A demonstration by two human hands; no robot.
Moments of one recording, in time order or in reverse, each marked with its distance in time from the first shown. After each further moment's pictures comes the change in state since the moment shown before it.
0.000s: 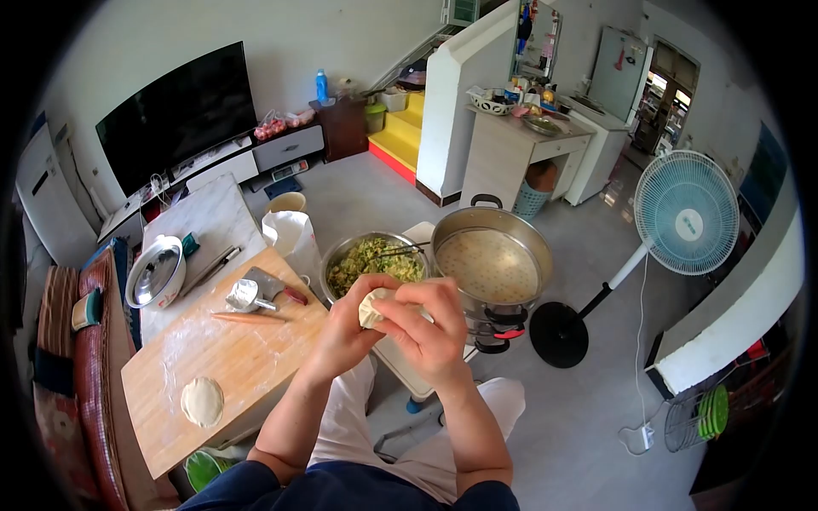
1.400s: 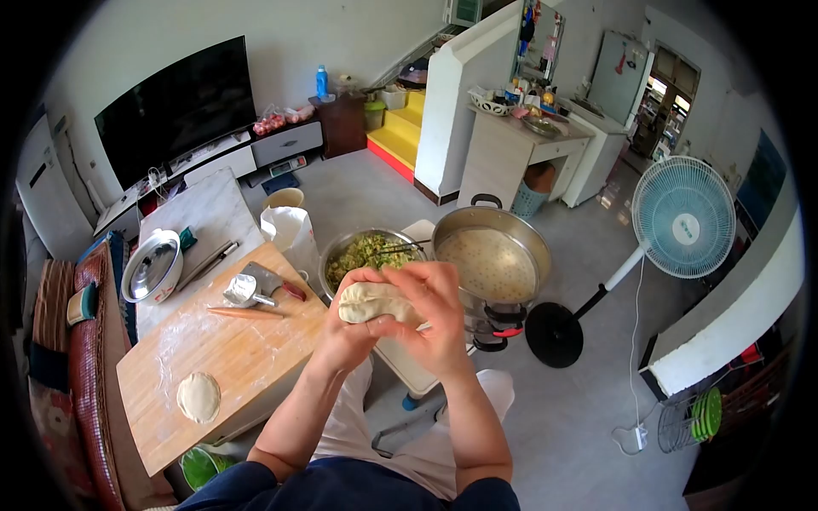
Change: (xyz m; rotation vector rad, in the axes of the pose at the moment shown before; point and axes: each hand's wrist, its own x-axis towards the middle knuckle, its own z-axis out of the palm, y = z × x) left_hand -0.013 -0.026 0.011 -1.031 0.069 -0.146; right_hand 0.008 -0.007 0.003 0.134 -0.076 0.237
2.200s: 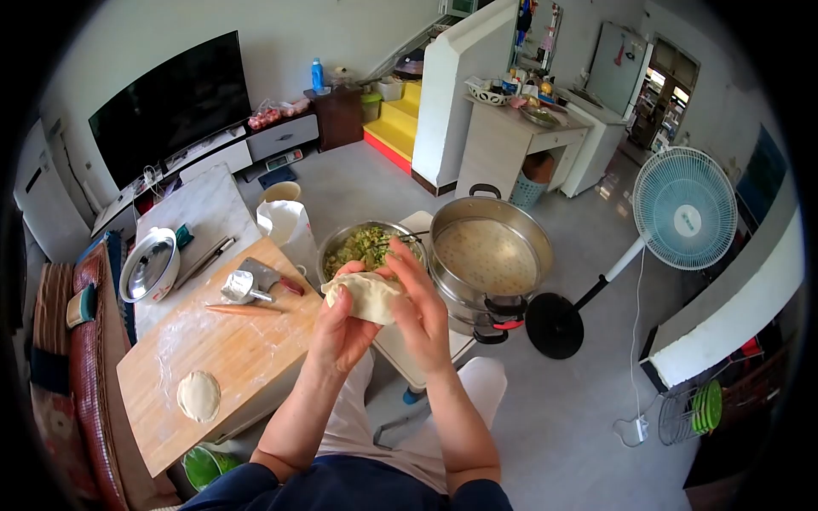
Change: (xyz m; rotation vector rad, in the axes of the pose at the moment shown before) left_hand -0.004 -0.015 -0.020 -0.407 0.067 -0.048; right_hand -0.031 0.027 0.029 0.534 0.030 0.266
